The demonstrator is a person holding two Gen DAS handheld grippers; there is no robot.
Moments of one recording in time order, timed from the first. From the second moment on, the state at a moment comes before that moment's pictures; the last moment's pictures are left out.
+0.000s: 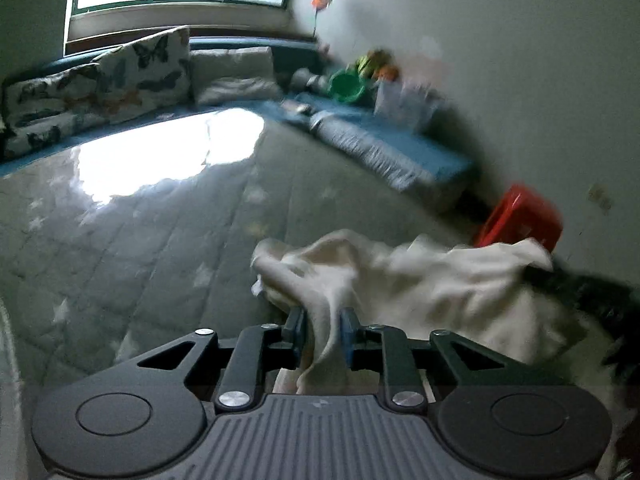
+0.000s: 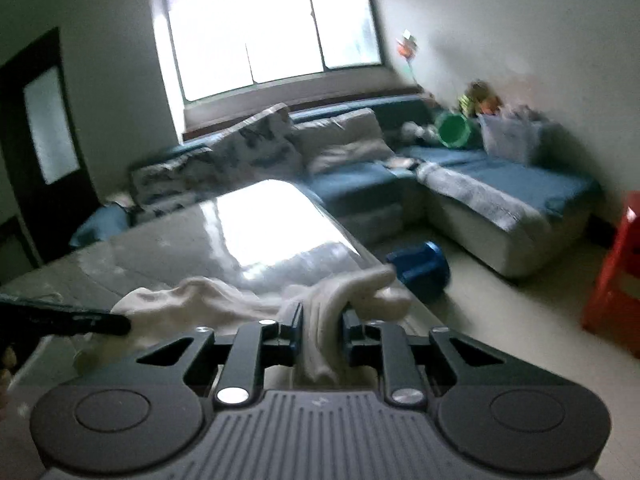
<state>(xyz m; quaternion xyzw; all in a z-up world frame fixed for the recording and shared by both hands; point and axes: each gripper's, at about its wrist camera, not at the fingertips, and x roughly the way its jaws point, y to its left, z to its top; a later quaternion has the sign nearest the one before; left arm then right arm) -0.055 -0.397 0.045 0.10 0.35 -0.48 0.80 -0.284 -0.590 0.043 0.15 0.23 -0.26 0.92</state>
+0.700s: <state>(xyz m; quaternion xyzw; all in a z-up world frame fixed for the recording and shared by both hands) -0.042 -0.287 0.050 0.14 0.35 -0.38 0.85 -0.230 -0.553 0.009 0.09 0.28 -0.24 0.93</state>
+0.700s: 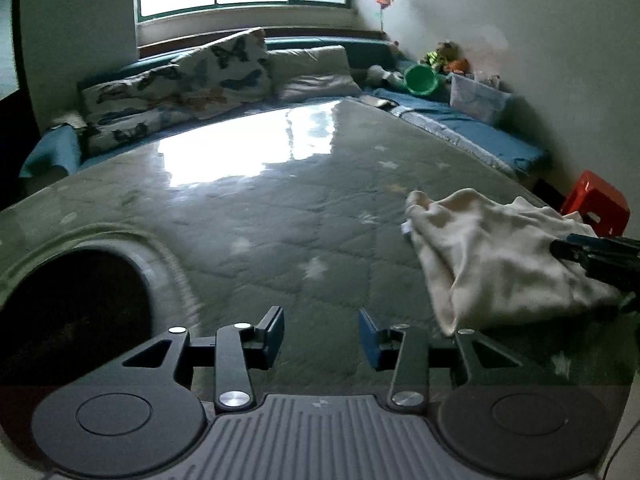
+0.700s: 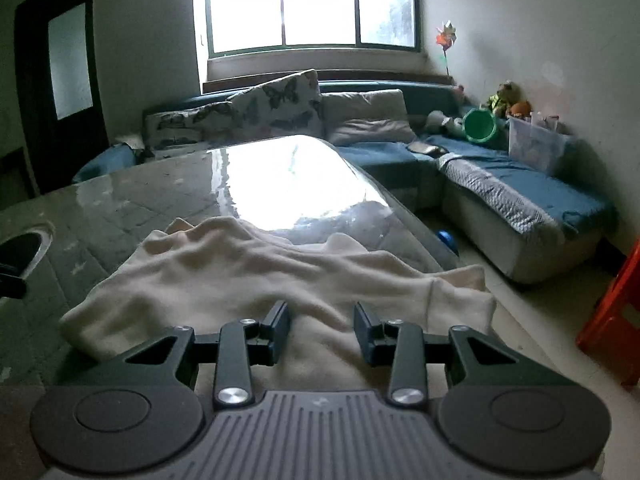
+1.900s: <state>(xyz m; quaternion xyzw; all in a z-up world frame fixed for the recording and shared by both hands) -0.048 -0.080 0.017 0.08 0.34 -0.11 0.93 -0.117 -0.378 0.014 0.02 0.32 -0.01 0.95</state>
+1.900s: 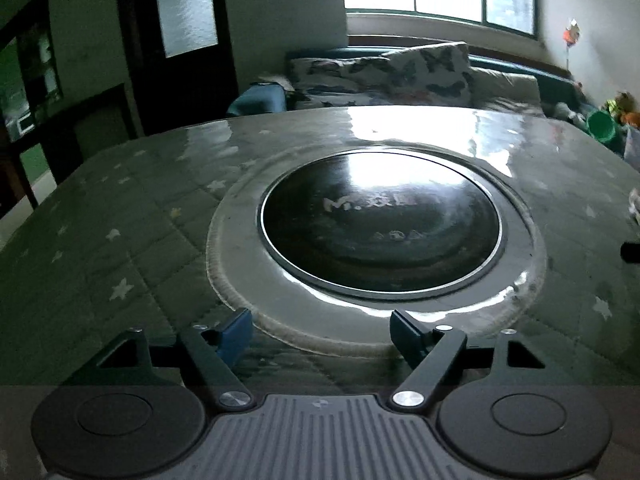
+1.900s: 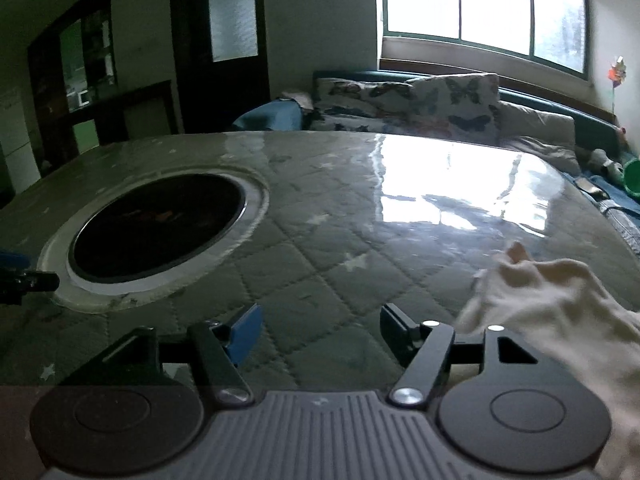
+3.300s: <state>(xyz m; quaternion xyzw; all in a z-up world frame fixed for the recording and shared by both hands) -0.004 -0.071 0.002 0.04 0.34 -0.03 0.94 -0.075 -0.366 -0.005 0.01 0.34 -0.02 0.94</state>
